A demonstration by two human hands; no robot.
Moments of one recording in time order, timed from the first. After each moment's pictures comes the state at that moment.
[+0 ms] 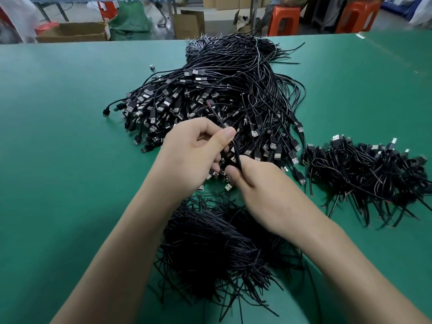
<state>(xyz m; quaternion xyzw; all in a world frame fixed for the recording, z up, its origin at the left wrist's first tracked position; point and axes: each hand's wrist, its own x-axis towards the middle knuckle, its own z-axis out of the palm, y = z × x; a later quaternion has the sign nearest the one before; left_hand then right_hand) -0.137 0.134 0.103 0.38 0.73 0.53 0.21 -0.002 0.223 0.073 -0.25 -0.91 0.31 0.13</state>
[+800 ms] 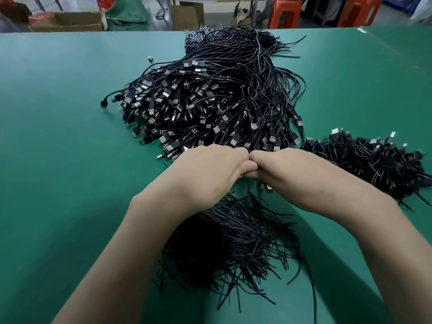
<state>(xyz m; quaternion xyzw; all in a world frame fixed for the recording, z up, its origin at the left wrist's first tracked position) -0.119 0.139 0.099 0.63 0.77 0.06 0.11 0.018 0.259 0.099 -0.16 -0.98 0.11 -0.04</state>
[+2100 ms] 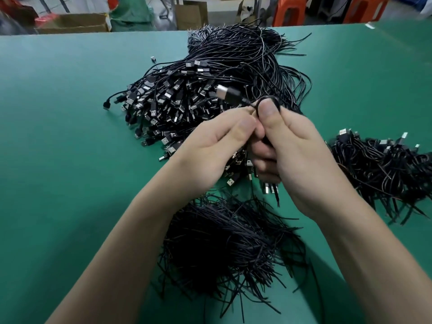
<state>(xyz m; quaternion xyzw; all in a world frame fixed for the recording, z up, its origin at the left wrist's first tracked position) -0.122 0.138 0.104 0.54 0.60 0.52 0.30 0.000 0.235 0.105 -0.16 -0.65 0.69 0.26</state>
